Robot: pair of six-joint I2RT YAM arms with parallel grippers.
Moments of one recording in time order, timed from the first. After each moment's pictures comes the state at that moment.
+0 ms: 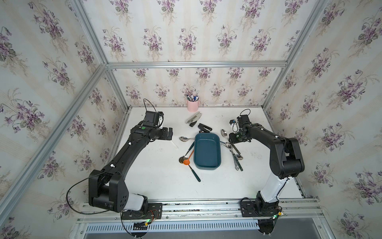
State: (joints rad) left arm -0.20 1.43 1.20 -0.70 0.09 -0.11; right arm 0.17 1.82 1.20 -0.59 -0.14 -0.11
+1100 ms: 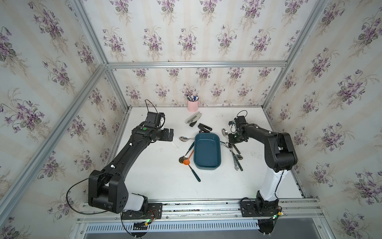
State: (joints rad) left arm -0.23 1.43 1.20 -0.71 0.06 -0.13; right arm 0.17 1.94 1.24 -0.54 -0.09 -0.08
